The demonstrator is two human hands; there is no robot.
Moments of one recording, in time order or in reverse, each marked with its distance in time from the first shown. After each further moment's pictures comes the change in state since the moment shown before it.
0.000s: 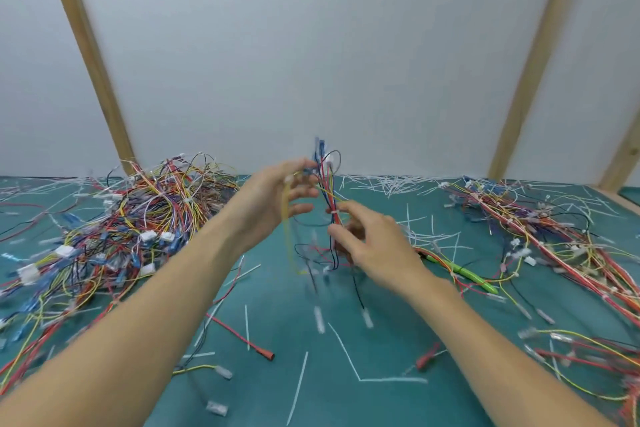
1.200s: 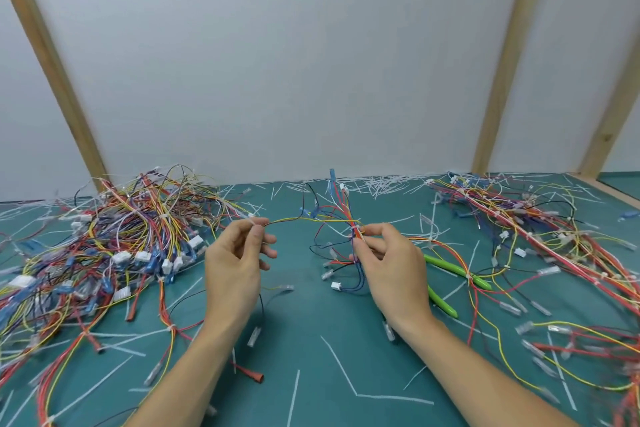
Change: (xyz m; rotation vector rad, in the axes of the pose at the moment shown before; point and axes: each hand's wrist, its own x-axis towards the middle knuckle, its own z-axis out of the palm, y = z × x) left_hand -0.037 -0.087 -0.008 0.392 0.610 0.434; right_hand -0.028 0.040 0.026 0.116 0.455 0.223
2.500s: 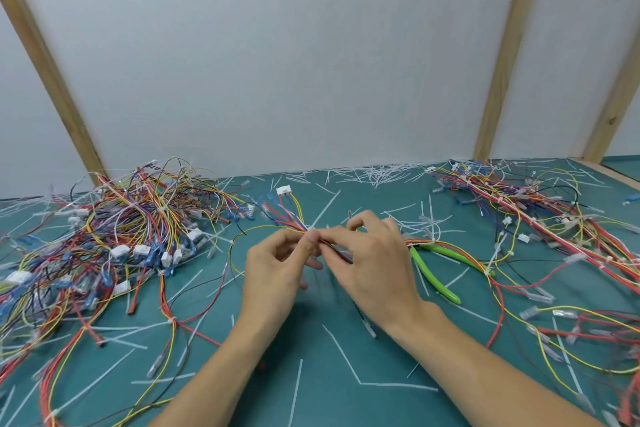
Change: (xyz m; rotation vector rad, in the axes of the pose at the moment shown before) left_hand -0.030 0.007 0.028 0.022 -0.240 -0.167; right_hand -0.009 -0.019 0.007 -0.387 0.087 -0.625
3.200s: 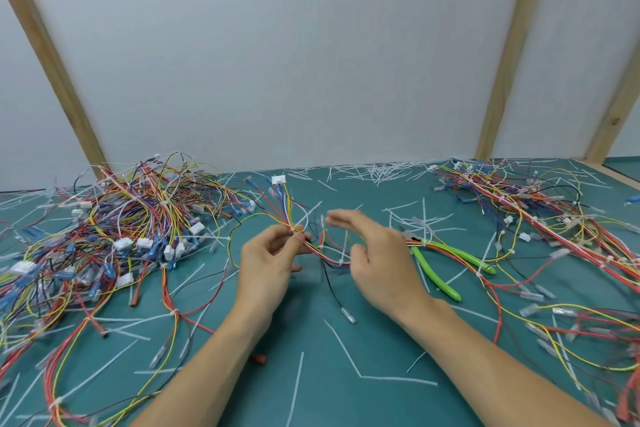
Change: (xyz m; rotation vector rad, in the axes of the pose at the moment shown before) left_hand 0.012 -0.013 -0.007 -0.053 0.051 -0.098; right_hand -0.001 0.009 -0.007 0.414 -0.292 0.266
